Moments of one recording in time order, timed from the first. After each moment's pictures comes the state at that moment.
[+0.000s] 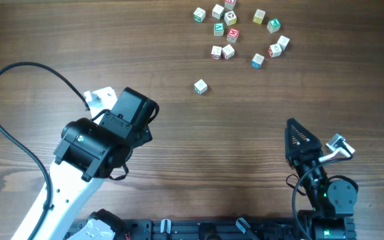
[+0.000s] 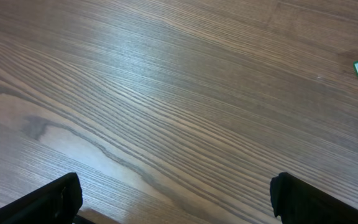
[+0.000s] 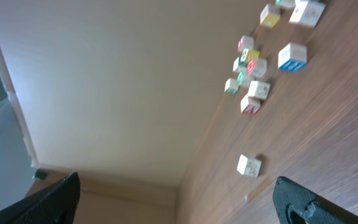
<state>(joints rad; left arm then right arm) -0.53 1.17 1.30 -1.43 -0.46 -0.84 -0.02 0.02 0.01 0.03 -0.35 1.32</state>
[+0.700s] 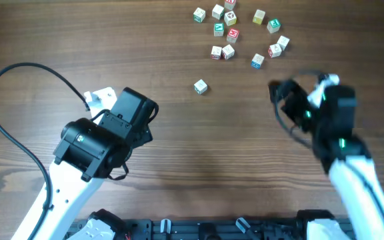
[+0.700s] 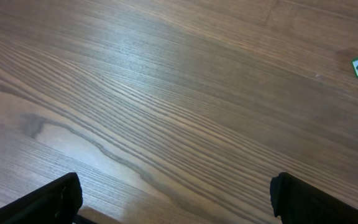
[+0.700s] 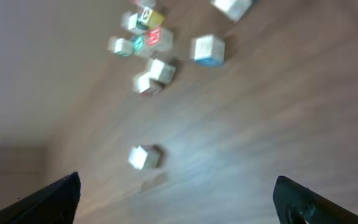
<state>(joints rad) -0.53 1.17 1.29 -1.42 -0.45 -0.84 0.02 1.14 0.71 -0.26 -0.28 0.77</state>
